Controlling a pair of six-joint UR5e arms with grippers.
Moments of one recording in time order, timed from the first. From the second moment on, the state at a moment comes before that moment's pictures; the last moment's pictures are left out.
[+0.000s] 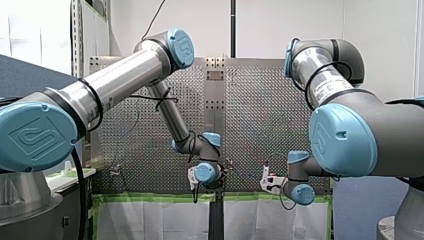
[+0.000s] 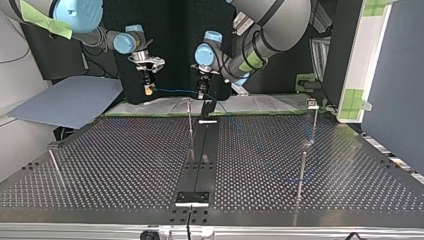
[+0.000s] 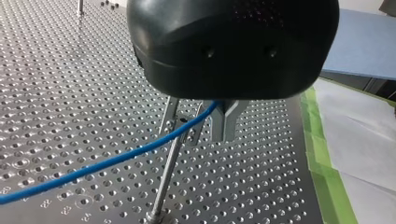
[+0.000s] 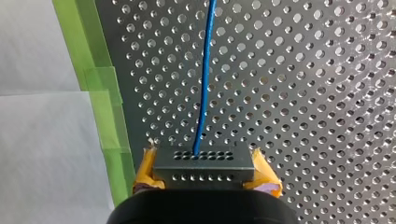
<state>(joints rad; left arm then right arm) -0.64 -2.53 -1.57 -2.39 -1.93 -1.87 1.82 -0.56 1.85 -1.17 1.31 1.72</state>
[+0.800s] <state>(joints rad) -0.64 -2.53 -1.54 -2.42 -1.93 -1.85 1.82 -0.57 1.79 -1.10 1.32 1.65</state>
